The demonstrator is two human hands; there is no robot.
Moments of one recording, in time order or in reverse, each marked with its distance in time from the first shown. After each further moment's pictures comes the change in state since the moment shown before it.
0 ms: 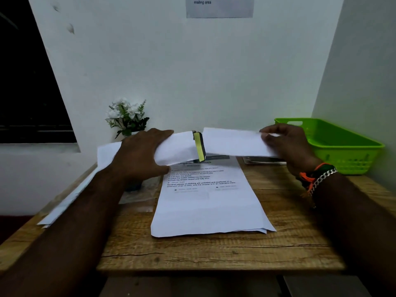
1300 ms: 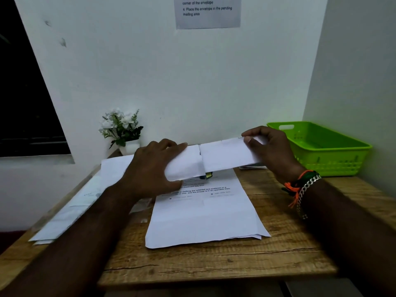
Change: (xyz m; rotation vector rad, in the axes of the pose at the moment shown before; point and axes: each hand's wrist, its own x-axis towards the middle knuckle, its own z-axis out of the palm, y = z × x) left_hand 0.004 0.035 0.011 0.035 0.026 0.134; right_hand -0.016 -0.013 0.016 0.022 -0.028 -0.193
